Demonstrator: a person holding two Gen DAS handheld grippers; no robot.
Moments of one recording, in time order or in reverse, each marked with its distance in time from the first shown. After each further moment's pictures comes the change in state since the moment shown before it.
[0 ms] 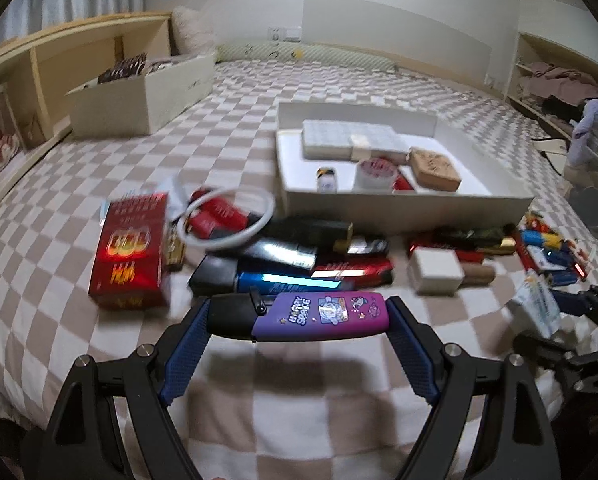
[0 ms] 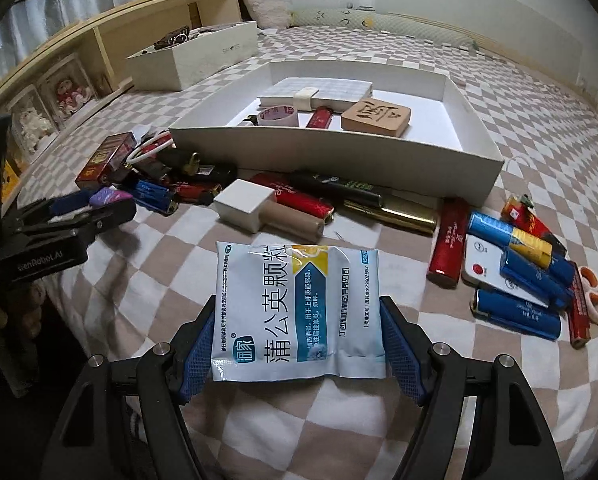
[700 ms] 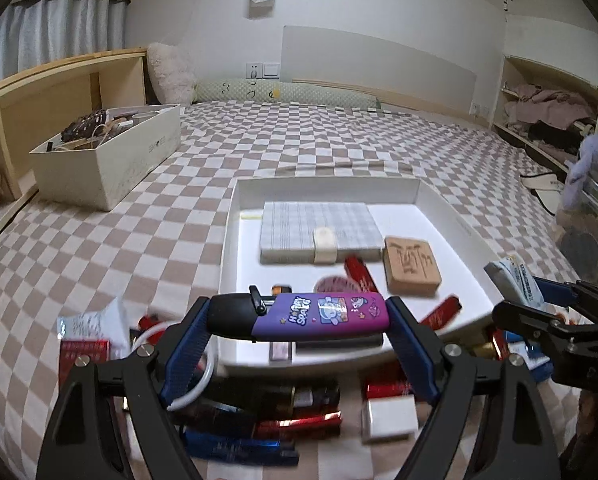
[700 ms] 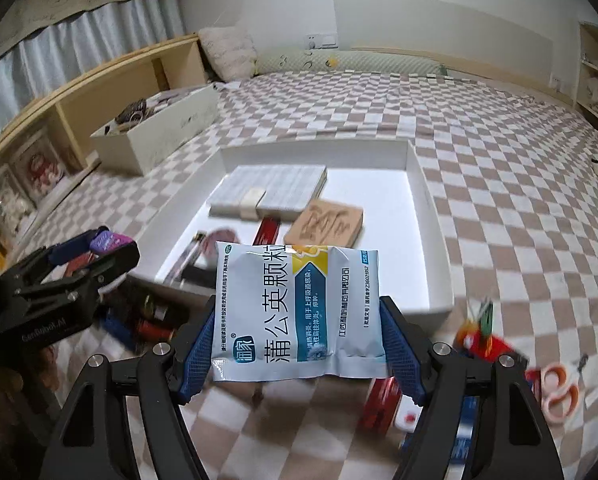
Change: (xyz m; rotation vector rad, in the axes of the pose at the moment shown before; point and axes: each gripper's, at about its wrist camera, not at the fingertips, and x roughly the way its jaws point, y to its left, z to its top) left arm 0.029 -0.032 0.096 0.010 -0.107 -0.053; right arm -0.004 -0.052 0.098 0.121 -0.145 -0.036
